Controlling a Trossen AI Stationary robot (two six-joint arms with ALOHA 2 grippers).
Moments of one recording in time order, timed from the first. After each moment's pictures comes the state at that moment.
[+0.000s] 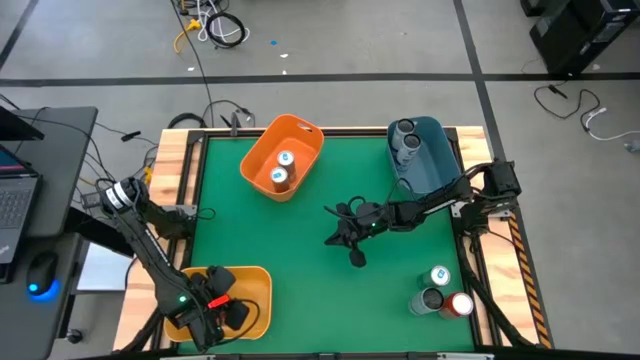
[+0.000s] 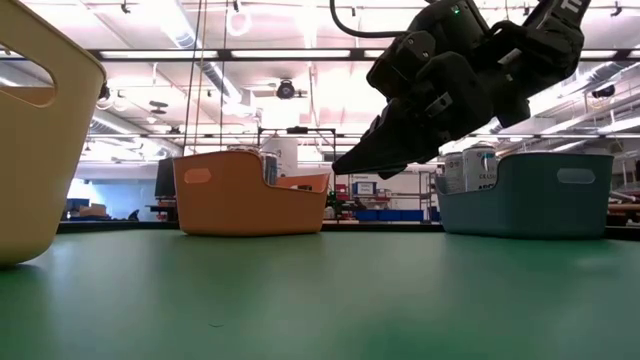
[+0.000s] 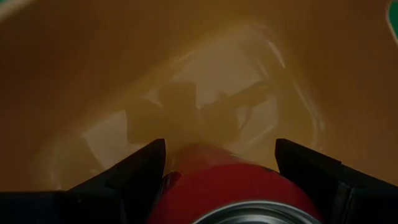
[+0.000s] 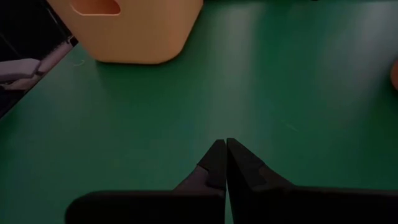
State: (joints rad) left arm -1.00 1.60 1.15 -1.03 -0.27 -2.03; right arm 0.08 1.74 0.70 0.58 -0.16 0.05
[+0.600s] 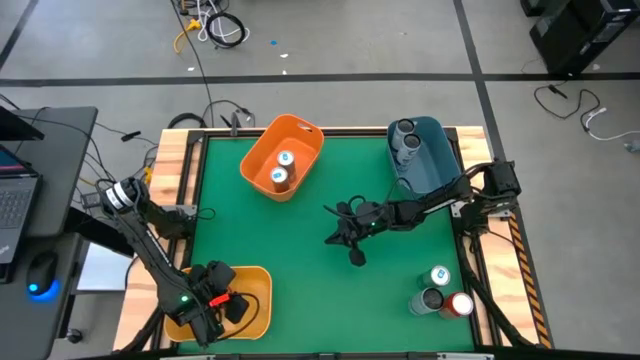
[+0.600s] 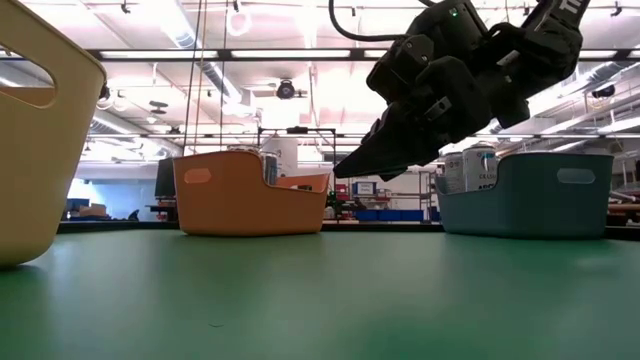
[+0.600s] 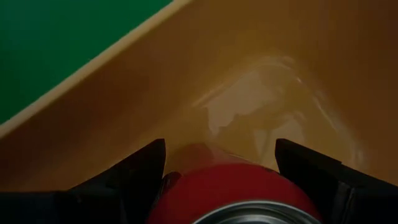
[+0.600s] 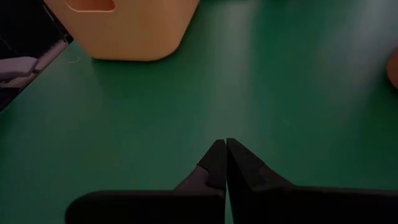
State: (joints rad) left arm -0.99 1.60 1.10 -1.06 -0.35 -1.97; right arm 0.07 1.74 0.70 0.57 -0.16 0.05
